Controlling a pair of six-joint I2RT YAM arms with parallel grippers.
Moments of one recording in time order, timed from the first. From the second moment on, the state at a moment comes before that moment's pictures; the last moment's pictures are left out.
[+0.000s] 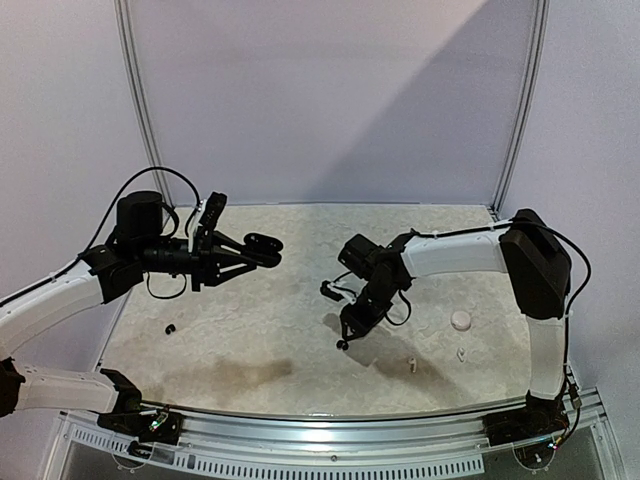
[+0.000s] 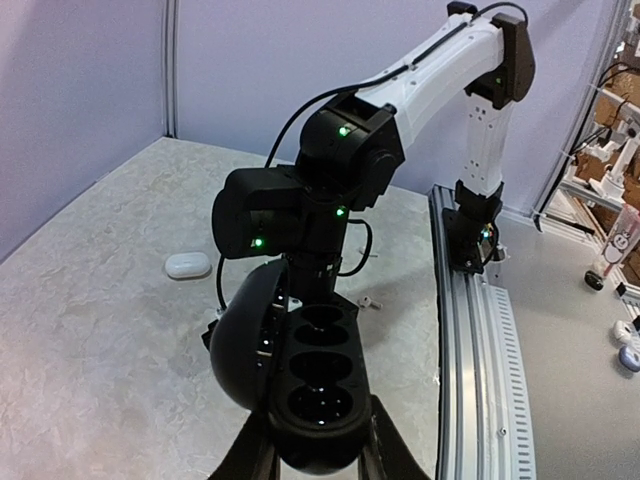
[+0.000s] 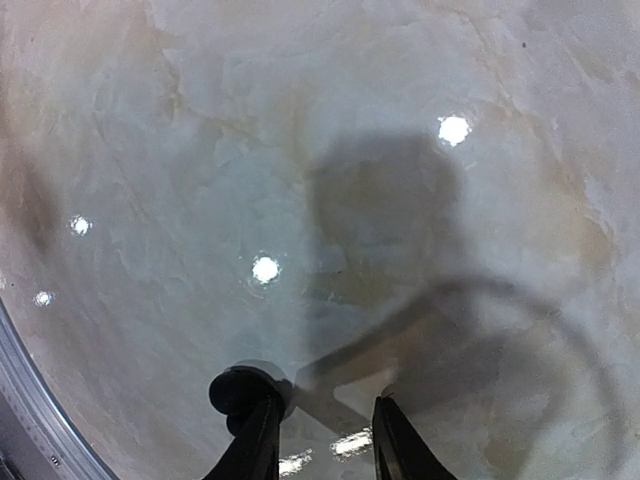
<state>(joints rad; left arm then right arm) -0.50 1.06 0.77 -0.05 0.86 0.10 0.88 2.07 1.45 -0.69 -0.28 0.06</state>
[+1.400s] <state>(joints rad) -0.50 1.06 0.77 -0.10 0.85 0.17 0.93 2.07 1.43 -0.66 -0.41 0.08</state>
